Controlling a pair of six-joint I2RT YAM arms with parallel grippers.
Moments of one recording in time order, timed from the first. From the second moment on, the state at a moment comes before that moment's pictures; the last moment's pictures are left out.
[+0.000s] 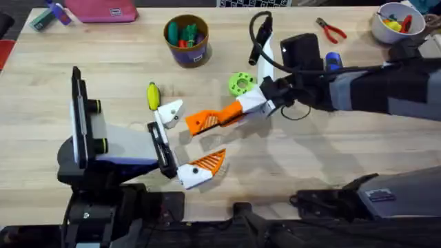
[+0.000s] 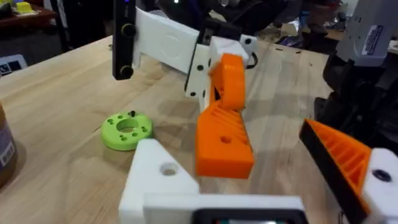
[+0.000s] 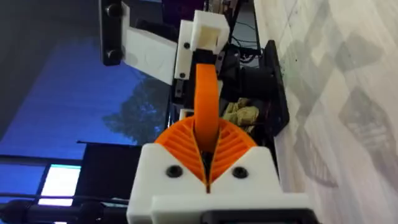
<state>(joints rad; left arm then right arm) 0.02 0.01 0.01 -0.13 1.19 0.02 0.41 1.62 0.71 0.13 -1.54 0.61</state>
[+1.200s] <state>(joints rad) 0.02 0.01 0.01 -0.13 1.19 0.02 0.47 1.68 0.82 0.17 -1.45 0.77</state>
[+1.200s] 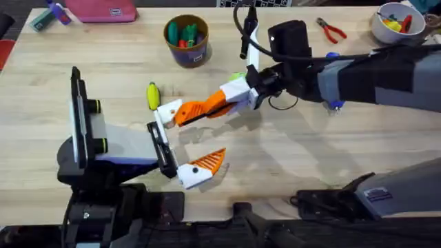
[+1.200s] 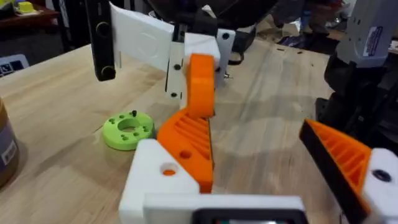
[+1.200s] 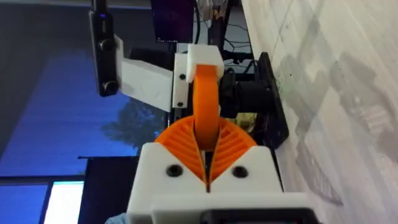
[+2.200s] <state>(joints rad) 0.03 0.01 0.01 -0.13 1.16 0.04 0.53 1.71 0.81 0.45 -1.34 0.91</state>
